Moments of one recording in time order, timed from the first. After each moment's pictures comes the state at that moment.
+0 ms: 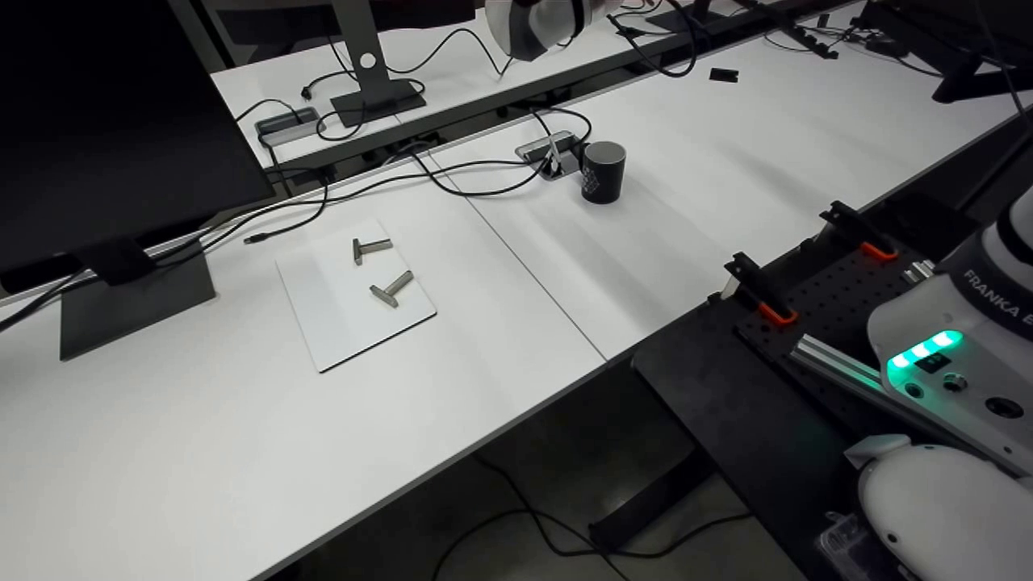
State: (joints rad) arm 1.02 0.98 -0.95 -1.89 0.62 3.45 0.63
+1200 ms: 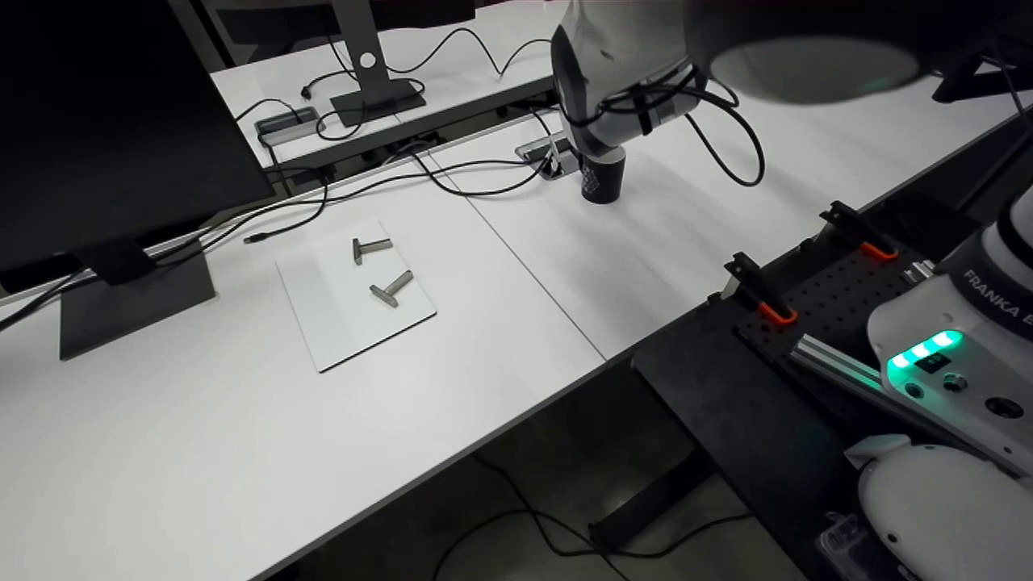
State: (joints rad) arm 1.29 1.17 -1.00 -2.30 1.00 3.41 0.76
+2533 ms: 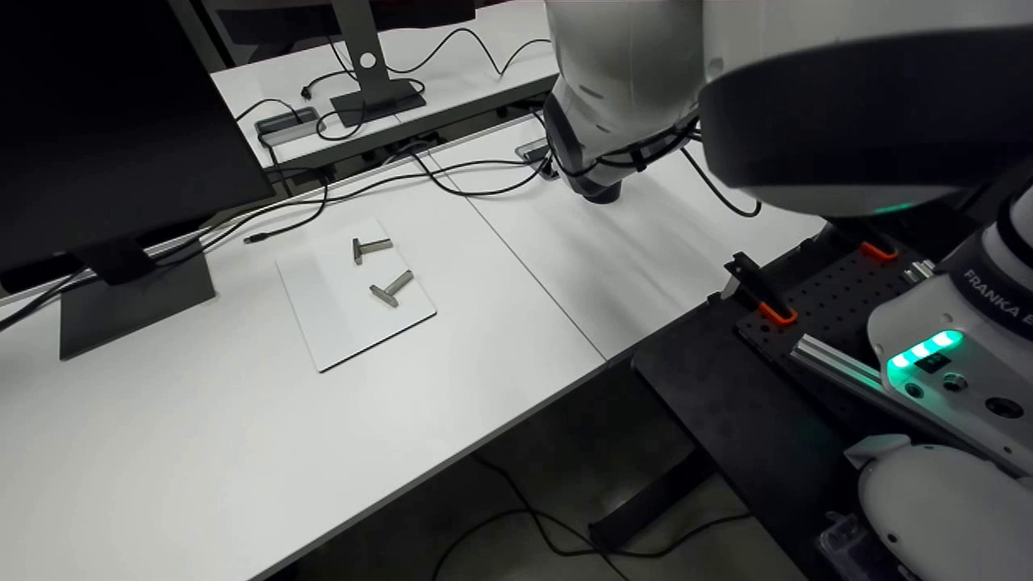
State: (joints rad) arm 1.37 1.24 -0.95 -2.30 1.05 3.39 0.76
